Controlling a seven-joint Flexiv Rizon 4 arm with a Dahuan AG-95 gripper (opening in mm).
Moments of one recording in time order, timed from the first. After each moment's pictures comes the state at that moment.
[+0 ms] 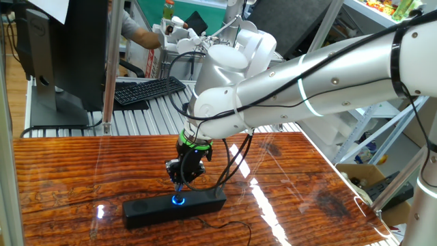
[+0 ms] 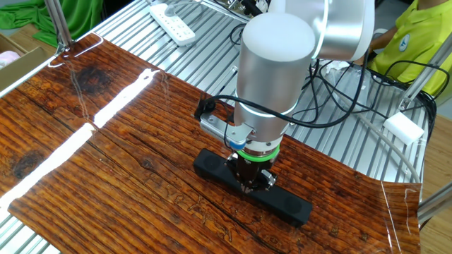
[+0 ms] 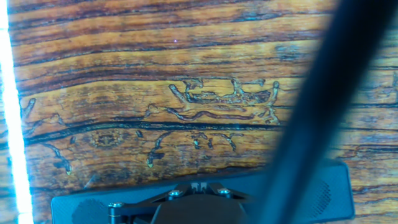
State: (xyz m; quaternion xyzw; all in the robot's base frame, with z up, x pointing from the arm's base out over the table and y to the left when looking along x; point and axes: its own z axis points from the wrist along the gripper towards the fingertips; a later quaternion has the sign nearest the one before) arm 0.549 0.165 0.072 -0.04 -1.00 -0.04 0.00
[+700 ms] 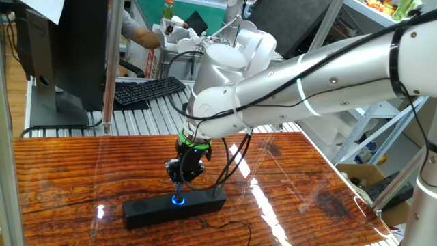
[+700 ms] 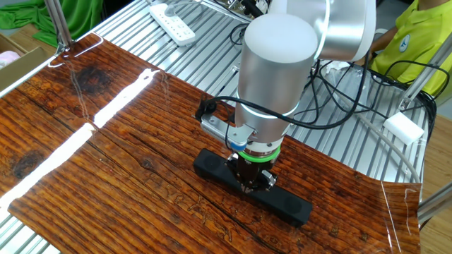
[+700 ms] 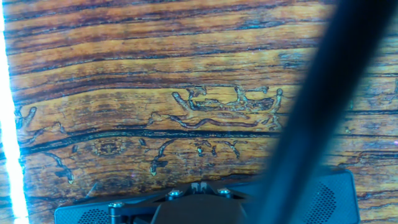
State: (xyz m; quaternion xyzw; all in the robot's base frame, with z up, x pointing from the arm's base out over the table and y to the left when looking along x) arm 0.549 0.165 0.073 -0.04 -1.00 -0.03 0.01
